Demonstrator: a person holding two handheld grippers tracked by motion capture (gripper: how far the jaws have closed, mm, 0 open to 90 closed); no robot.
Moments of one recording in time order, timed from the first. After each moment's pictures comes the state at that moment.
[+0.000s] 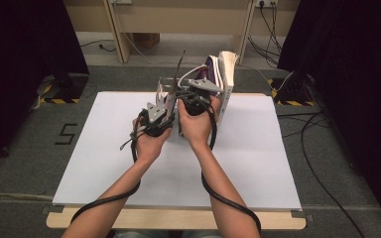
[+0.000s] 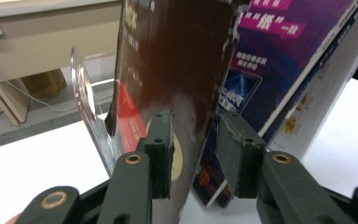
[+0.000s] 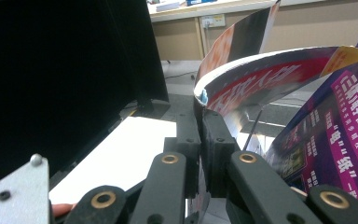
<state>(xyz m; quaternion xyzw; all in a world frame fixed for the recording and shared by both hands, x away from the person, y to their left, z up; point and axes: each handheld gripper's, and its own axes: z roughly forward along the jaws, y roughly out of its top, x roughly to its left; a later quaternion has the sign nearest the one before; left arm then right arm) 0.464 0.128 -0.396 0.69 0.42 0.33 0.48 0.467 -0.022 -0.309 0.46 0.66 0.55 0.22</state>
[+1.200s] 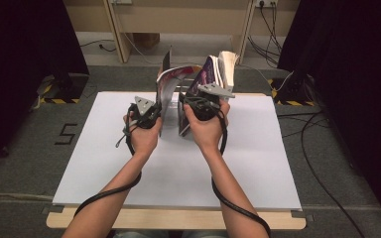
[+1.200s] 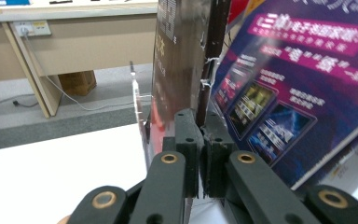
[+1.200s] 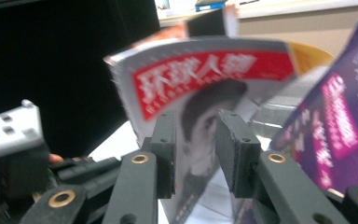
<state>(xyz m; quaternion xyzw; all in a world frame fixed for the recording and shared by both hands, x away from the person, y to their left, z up) 0.473 0.153 -0.387 0.62 0.49 0.35 0.50 0.455 -0.048 -0.312 0.44 0.66 0.56 0.22</state>
